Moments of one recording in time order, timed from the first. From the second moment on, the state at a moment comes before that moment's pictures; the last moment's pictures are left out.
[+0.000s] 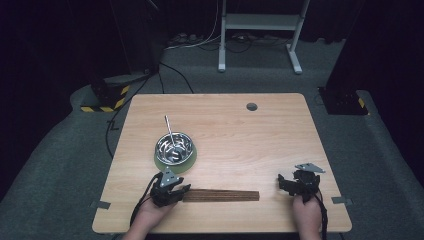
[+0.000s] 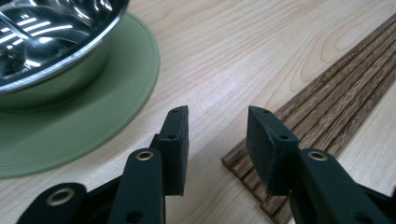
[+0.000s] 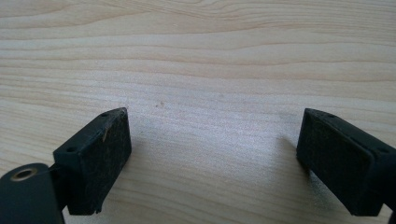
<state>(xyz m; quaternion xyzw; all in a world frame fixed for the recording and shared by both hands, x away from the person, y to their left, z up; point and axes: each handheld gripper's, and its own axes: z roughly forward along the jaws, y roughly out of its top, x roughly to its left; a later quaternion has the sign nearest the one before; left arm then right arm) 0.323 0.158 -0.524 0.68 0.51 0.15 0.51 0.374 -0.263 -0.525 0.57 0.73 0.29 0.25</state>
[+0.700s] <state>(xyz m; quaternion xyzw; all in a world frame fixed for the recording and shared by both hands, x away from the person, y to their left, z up) 0.329 0.154 -0.532 0.68 0.51 0.16 0.50 0.374 -0.263 -0.523 0.57 0.73 0.29 0.24</state>
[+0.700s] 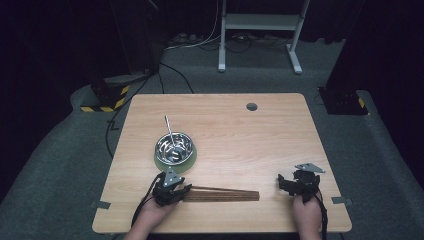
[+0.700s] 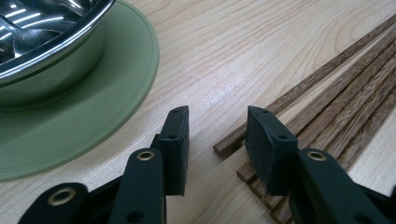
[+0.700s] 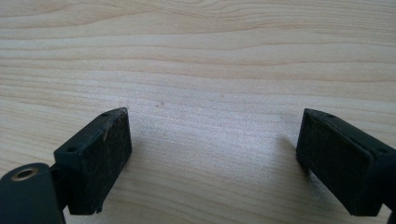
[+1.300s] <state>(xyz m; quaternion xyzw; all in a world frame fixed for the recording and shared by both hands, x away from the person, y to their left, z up) 0.332 0.149 -0.533 0.69 0.49 0.14 0.51 0.374 -0.263 -0.524 0.57 0.73 0.29 0.25</state>
